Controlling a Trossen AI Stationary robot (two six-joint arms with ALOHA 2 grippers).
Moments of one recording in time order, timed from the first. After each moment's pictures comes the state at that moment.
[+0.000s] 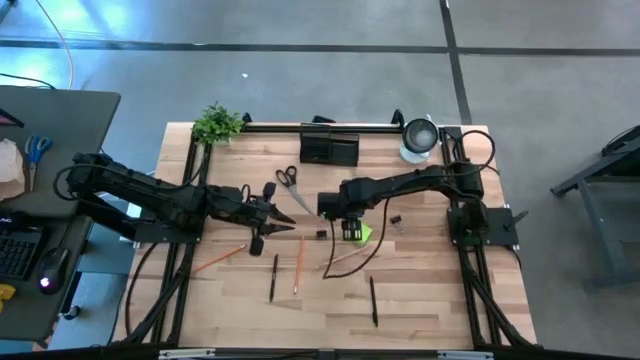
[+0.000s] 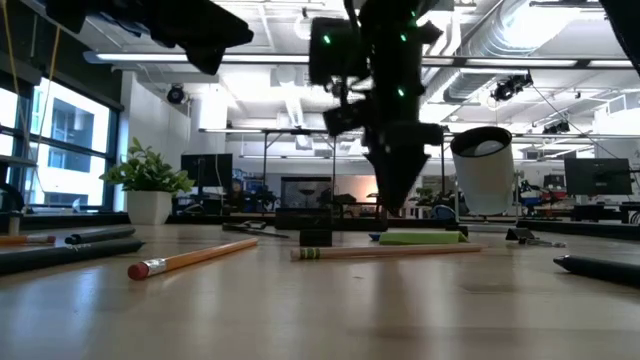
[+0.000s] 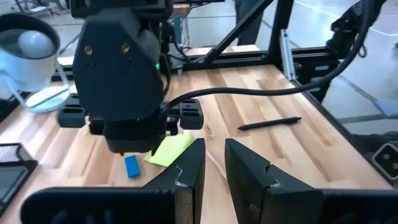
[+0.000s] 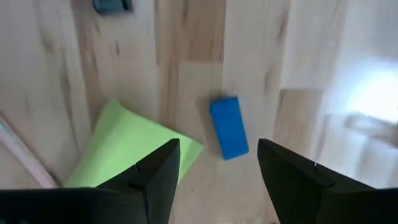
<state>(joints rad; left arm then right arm) -0.06 1.08 0.55 0.24 -0.06 0.02 0.00 2.00 1.48 -0.97 0.15 -0.03</state>
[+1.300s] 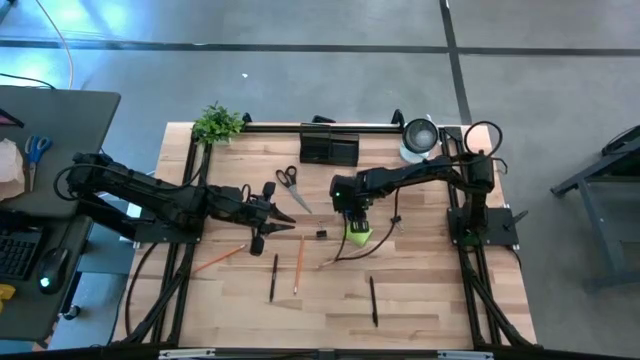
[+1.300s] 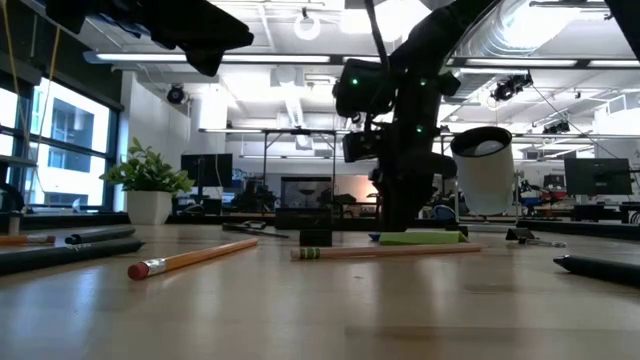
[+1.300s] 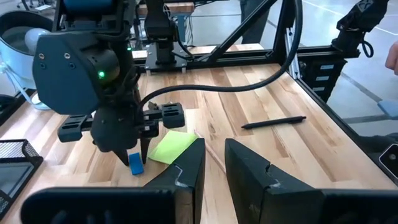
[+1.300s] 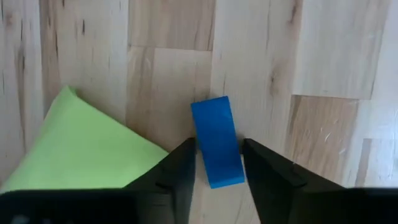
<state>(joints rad) -0.06 1.08 0.55 0.23 -0.06 0.02 -0.14 1.92 1.18 -0.62 -0.04 -0.23</state>
